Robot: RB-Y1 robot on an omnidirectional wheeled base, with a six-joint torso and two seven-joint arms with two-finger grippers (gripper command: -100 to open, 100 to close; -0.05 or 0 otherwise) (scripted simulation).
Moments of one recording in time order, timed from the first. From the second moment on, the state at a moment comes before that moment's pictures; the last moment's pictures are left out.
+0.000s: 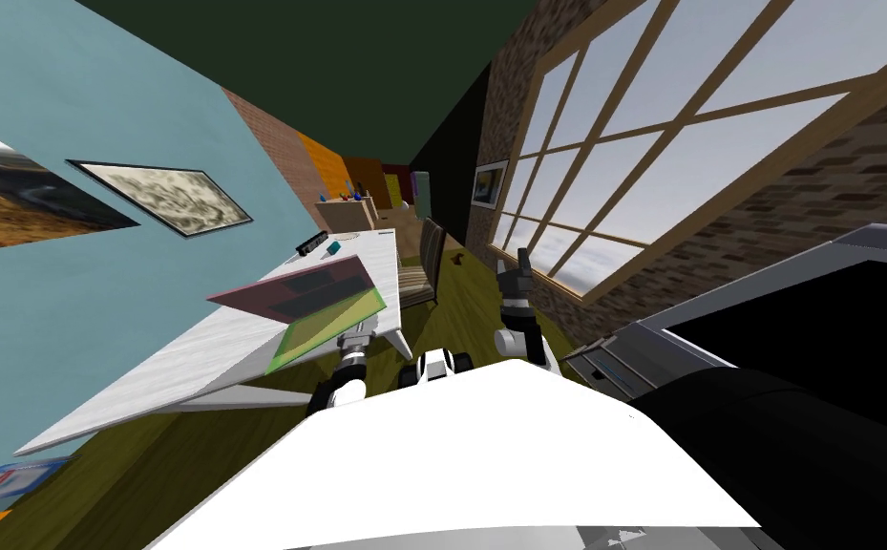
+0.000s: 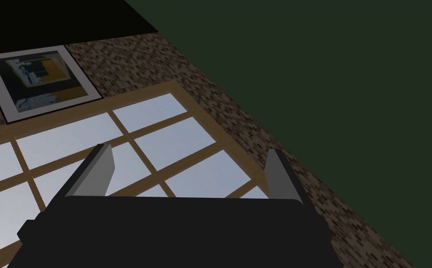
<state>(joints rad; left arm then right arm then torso) 0.53 -0.01 -0.01 -1.88 0.89 -0.08 0.26 0.46 0.03 -0.03 -2.26 0.00 -0.44 -0.07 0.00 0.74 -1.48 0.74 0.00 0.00</state>
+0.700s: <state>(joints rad) 0.67 0.01 0.04 -2.08 1.00 0.11 0.23 0.46 0.03 -0.03 -2.26 0.00 -0.44 -0.07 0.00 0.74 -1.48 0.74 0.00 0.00</state>
